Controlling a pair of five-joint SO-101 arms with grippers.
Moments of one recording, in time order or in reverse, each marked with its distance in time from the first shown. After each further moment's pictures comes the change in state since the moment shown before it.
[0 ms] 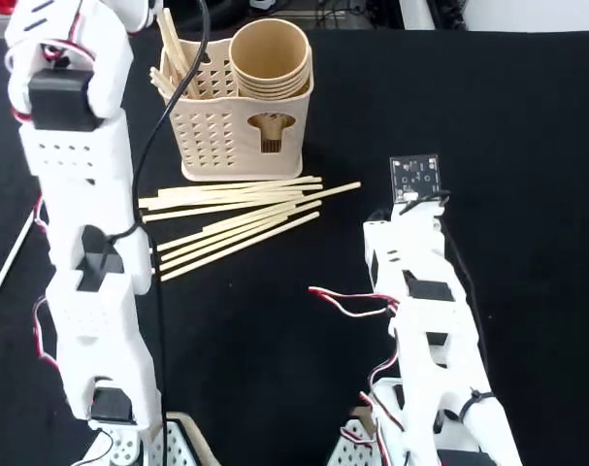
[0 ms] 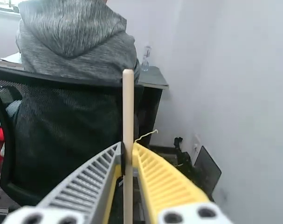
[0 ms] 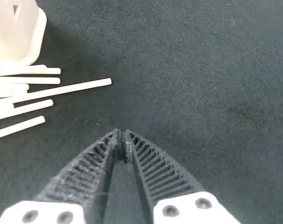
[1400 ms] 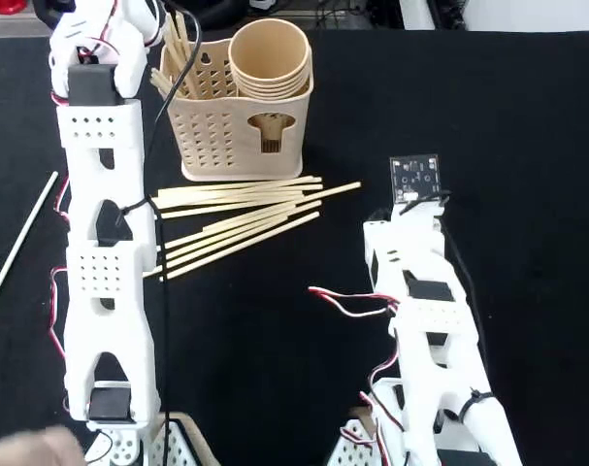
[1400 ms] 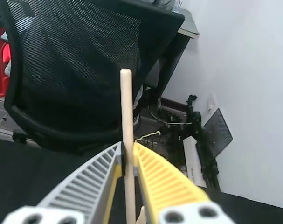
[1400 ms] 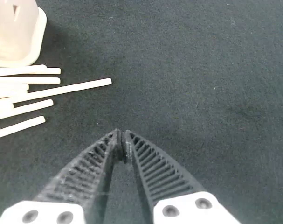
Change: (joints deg) left arm -3.4 21.5 -8.4 -0.1 9.0; right arm 0.0 0.0 0.0 0.0 0.0
